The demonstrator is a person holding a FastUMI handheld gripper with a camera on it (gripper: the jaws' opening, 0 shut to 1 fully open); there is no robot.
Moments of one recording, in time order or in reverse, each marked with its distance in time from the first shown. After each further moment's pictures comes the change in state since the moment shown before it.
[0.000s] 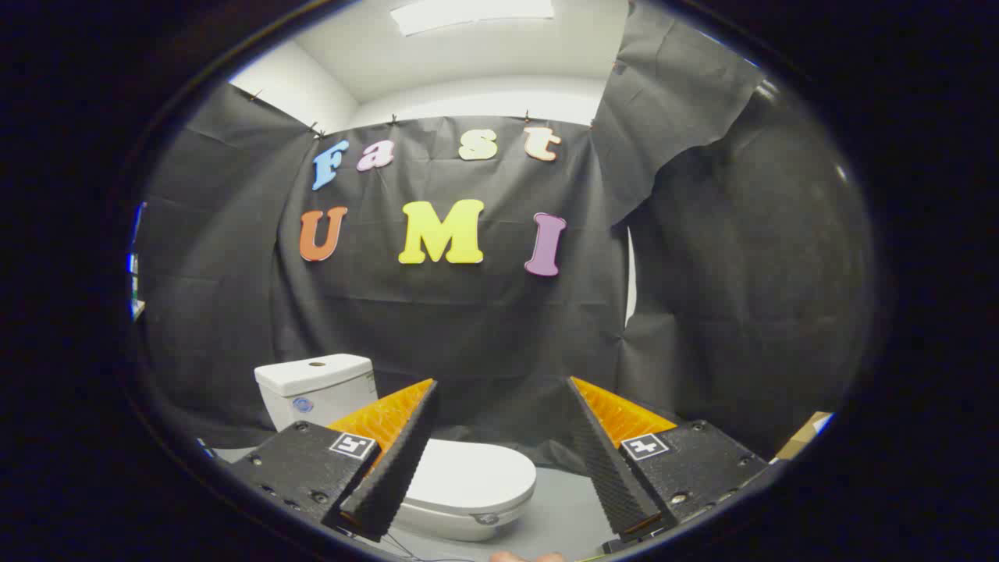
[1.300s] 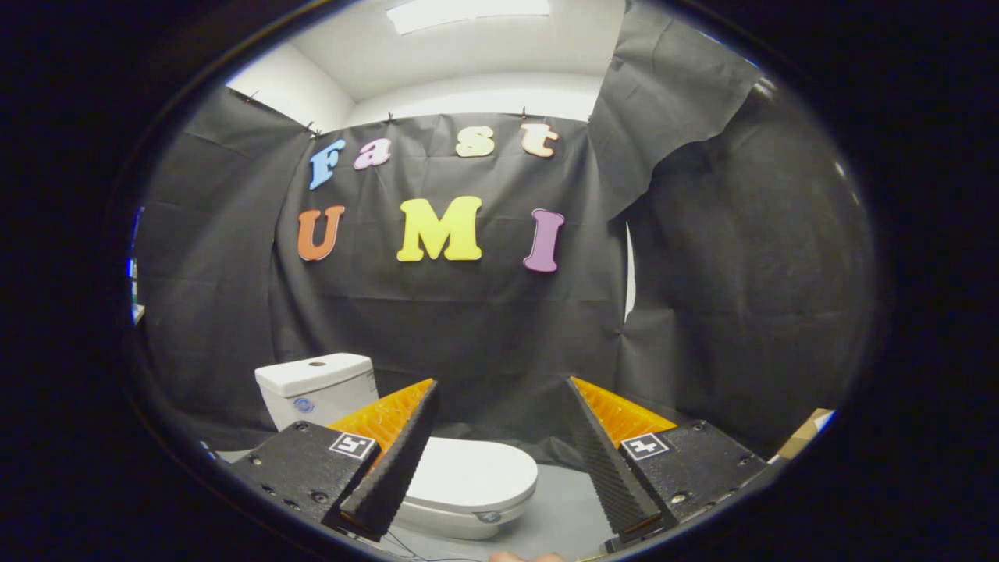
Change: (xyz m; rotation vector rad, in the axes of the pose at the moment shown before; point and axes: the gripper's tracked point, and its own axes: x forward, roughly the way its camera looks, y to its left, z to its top) arm 0.000 0.001 0.000 0.008 0.008 0.005
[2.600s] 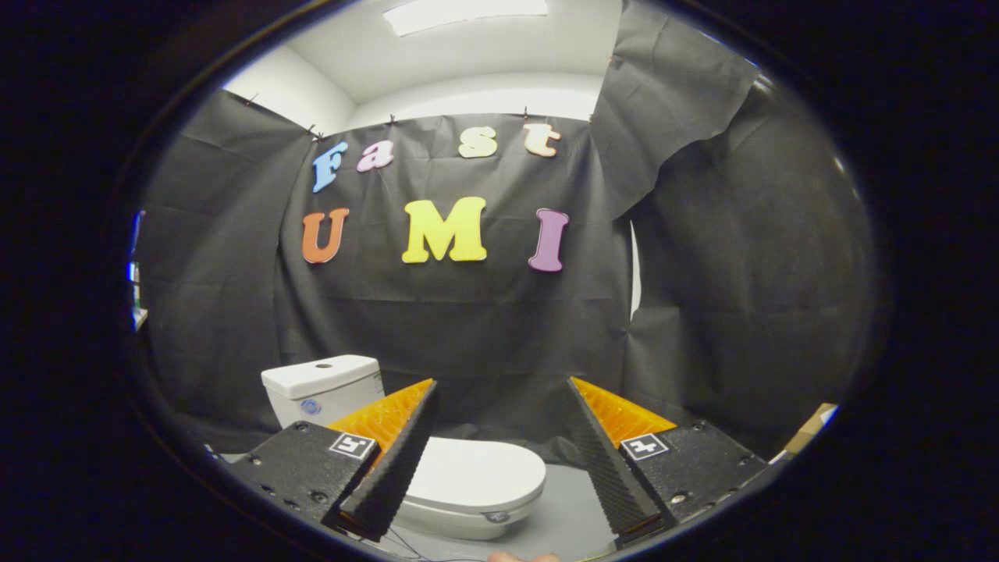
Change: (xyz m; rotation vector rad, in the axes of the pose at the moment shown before) arm 0.002 0.013 -0.008 0.022 0.007 0.022
